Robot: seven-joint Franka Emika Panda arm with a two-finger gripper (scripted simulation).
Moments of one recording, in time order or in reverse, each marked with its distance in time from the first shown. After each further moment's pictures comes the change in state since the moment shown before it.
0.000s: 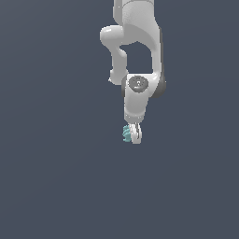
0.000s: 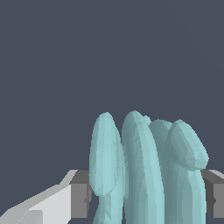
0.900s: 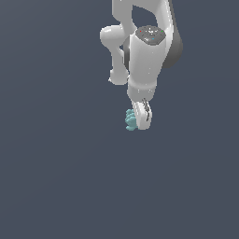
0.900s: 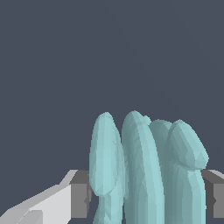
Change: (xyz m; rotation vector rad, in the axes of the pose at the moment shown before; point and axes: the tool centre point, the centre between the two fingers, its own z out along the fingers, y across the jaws) arm -0.005 -0.022 -0.145 0.001 0.002 0.002
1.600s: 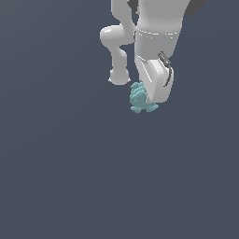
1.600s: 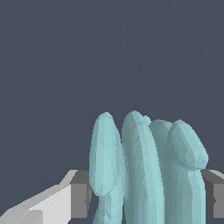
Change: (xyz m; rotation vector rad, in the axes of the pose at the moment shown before) arm -0.006 -0.024 -0.142 0.000 0.000 0.000
